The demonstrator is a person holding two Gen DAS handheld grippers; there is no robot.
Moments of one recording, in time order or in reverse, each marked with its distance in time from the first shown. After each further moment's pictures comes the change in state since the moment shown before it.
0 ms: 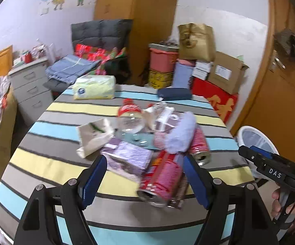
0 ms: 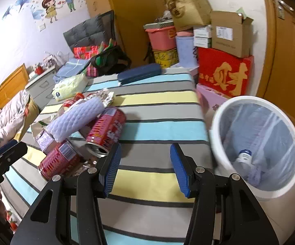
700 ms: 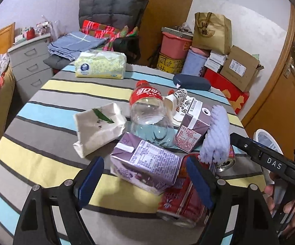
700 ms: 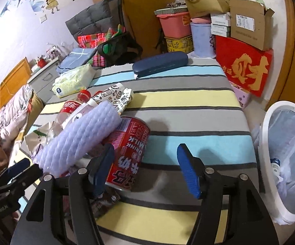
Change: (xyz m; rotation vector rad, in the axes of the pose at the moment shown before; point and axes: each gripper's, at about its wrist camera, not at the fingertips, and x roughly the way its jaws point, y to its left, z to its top) left arm 0.068 0.025 0.010 -0.083 0.123 -0.010; right arm 0.043 0.026 0.022 -0.003 0.082 0.058
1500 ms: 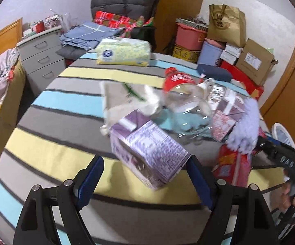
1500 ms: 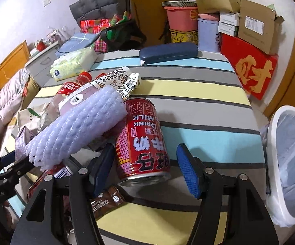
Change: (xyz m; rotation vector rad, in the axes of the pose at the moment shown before) left arm 0.005 0.046 -0.011 -0.016 0.060 0.112; right arm 0.016 0.009 -0.004 -0.065 0.070 -0.027
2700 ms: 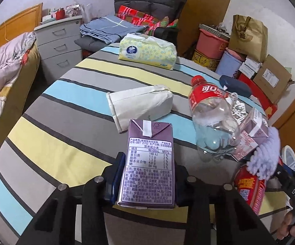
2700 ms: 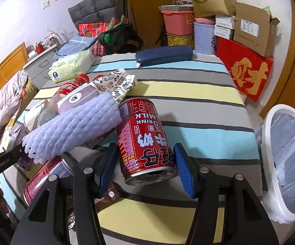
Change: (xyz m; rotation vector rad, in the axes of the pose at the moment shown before) left arm 0.016 0.017 0.010 -0.138 -0.007 0.043; right arm -0.002 0.000 -0.006 0.010 -0.037 -0.041
